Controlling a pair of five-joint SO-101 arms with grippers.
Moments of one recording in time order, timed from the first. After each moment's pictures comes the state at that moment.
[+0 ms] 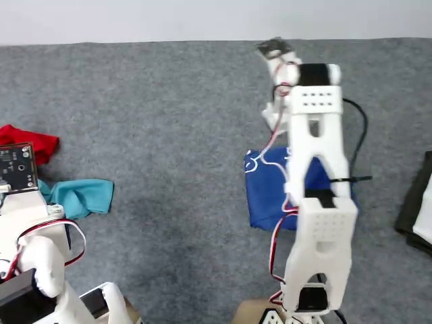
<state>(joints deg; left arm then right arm) -33.0 -65.4 26.9 96.3 -10.1 -3.0 35.7 -47.5 100.5 21.1</state>
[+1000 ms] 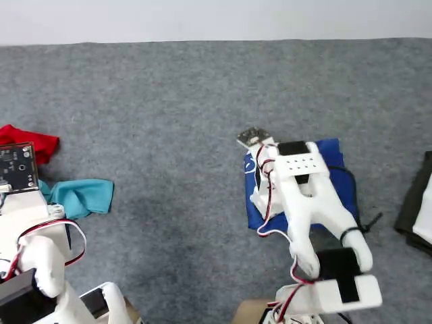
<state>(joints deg) -32.7 -65.4 26.9 96.3 -10.1 -11.5 -0.8 29.3 75.7 21.1</state>
